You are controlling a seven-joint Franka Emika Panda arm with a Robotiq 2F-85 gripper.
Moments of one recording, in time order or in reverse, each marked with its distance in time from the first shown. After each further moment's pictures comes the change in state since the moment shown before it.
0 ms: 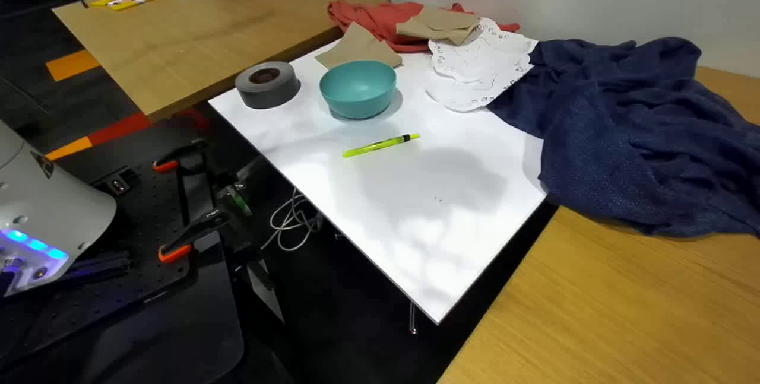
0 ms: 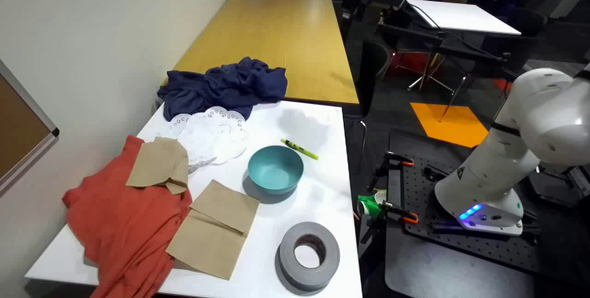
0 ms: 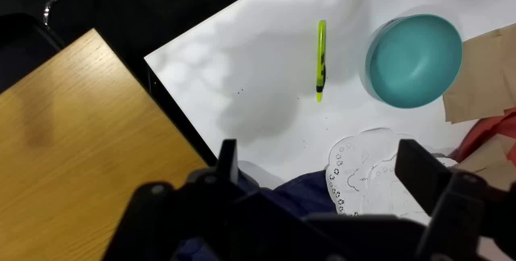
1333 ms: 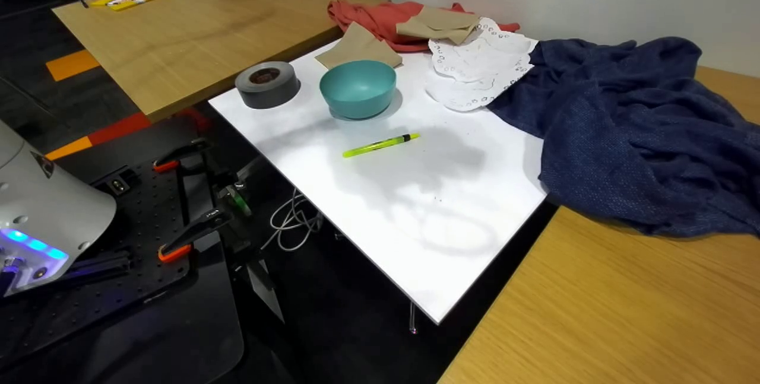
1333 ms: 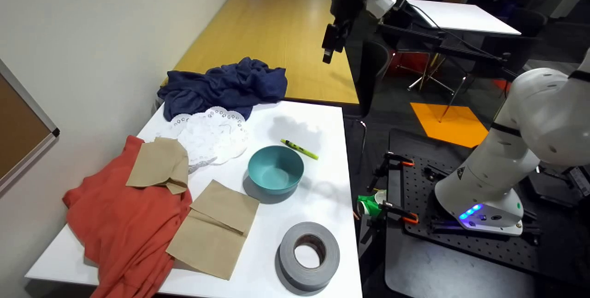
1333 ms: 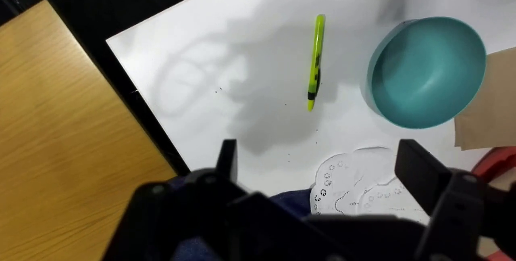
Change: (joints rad) arm 0.020 0.093 0.072 -0.144 0.000 0.244 0.001
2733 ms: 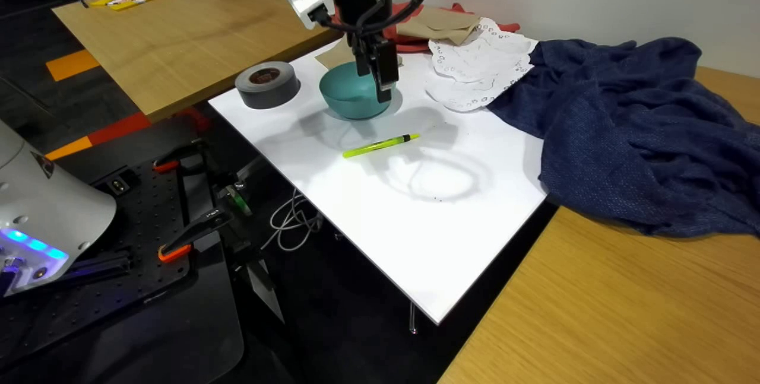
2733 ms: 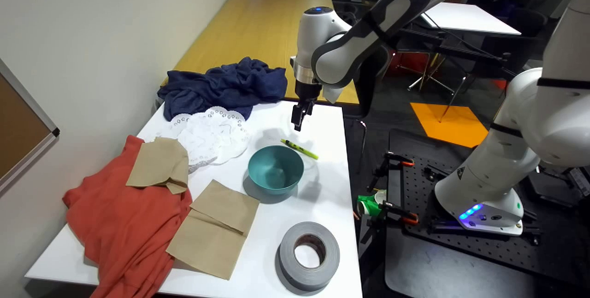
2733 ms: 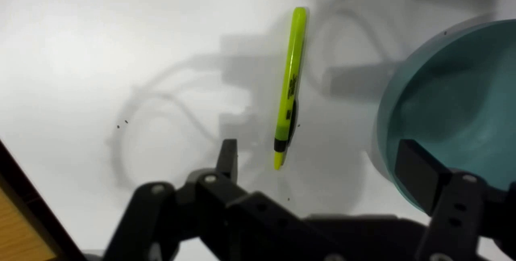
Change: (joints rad) arm 0.043 0.465 0.107 -0.027 0.054 0.425 0.031
